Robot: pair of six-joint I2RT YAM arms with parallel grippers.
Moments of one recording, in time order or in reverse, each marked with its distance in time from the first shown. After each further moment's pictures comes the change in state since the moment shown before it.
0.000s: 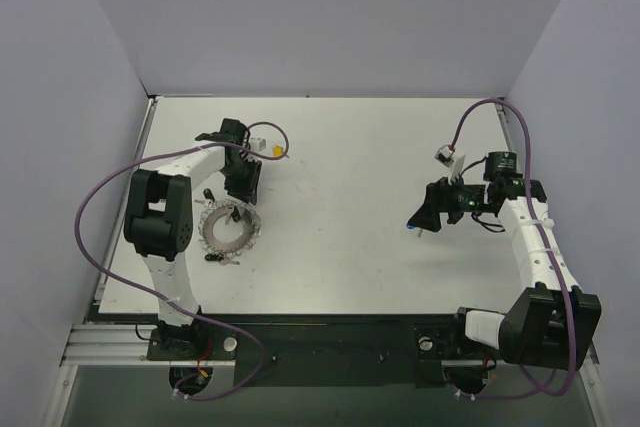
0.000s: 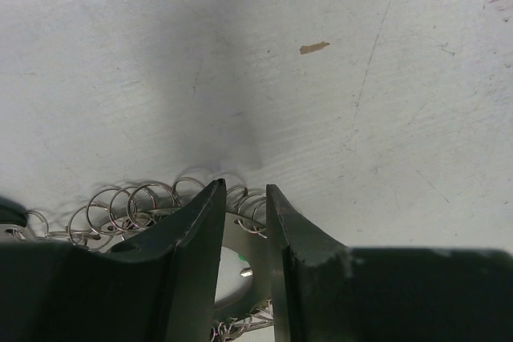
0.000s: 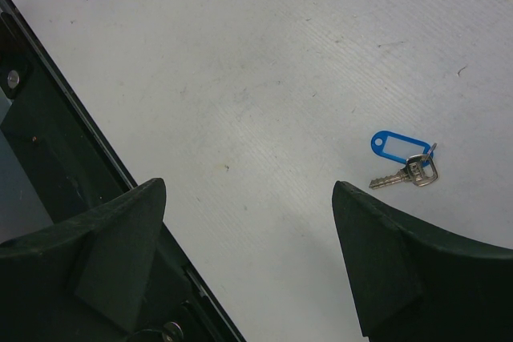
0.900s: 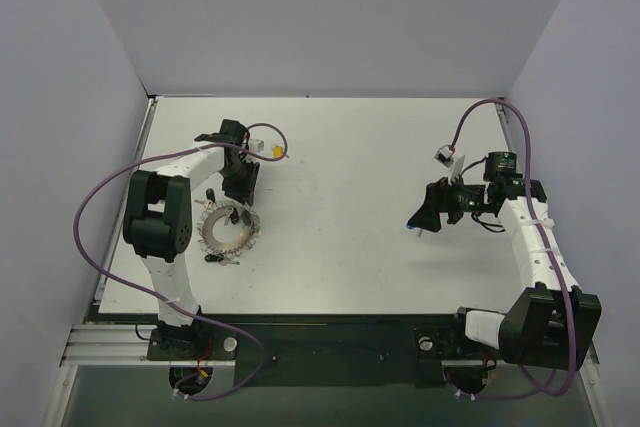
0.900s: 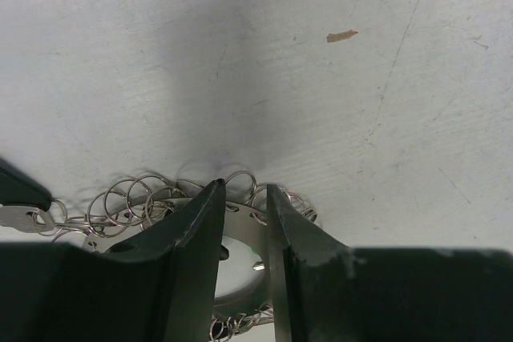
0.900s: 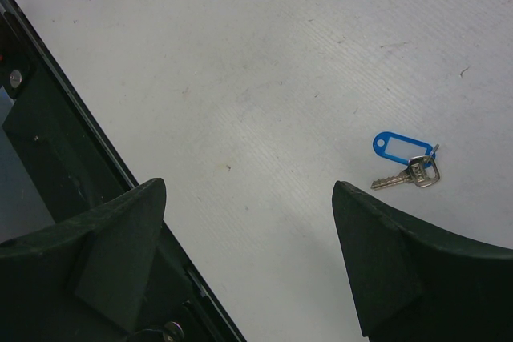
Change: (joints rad) left arm 0.000 -0.019 -0.013 -0.011 -0.039 0.001; right arm 0.000 0.000 0.000 -0.003 -0.004 -0.003
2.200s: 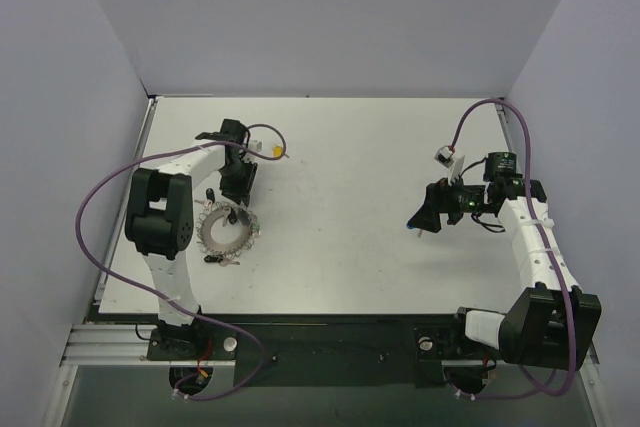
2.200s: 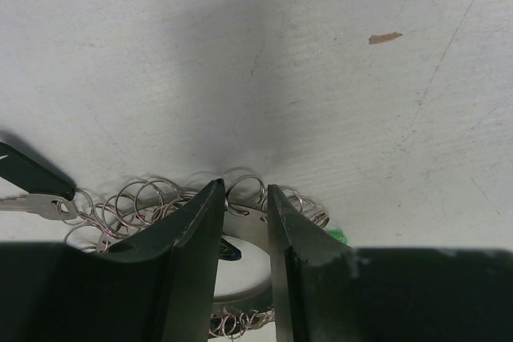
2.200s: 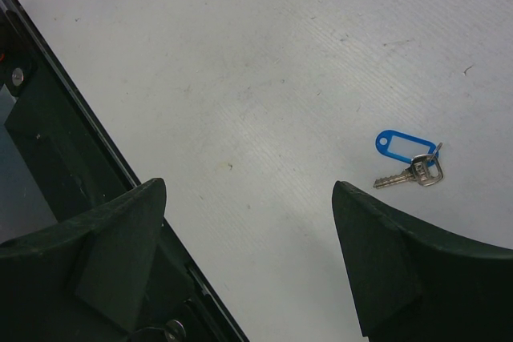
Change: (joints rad) left arm 0.002 0.022 0.027 -0.034 -0.075 0.002; right arm 0.000 0.000 0.000 -0.009 -0.003 -0.004
